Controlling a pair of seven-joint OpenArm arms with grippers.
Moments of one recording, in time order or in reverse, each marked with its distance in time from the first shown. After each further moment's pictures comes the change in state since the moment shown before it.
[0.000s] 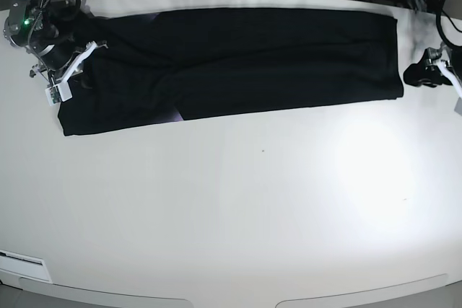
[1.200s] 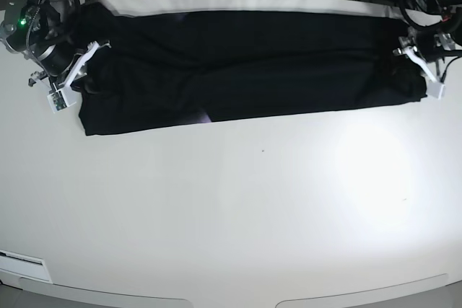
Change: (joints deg) left arm -0.9 10.2 2.7 -2.8 -1.5 -0.4 -3.8; right arm 0.8 0.1 0.0 11.7 4.2 0.0 -6.1
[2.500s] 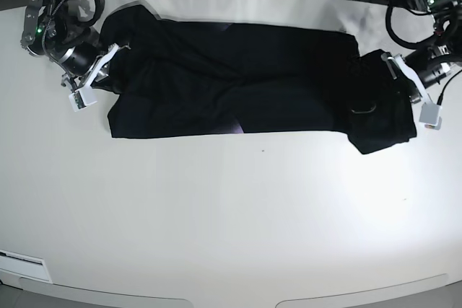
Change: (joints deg) left arm -5.3 11.2 1.2 20.9 -13.9 -6.1 5.8; right arm 3.2 -1.9 -6.2 -17.7 3.2 8.4 6.5
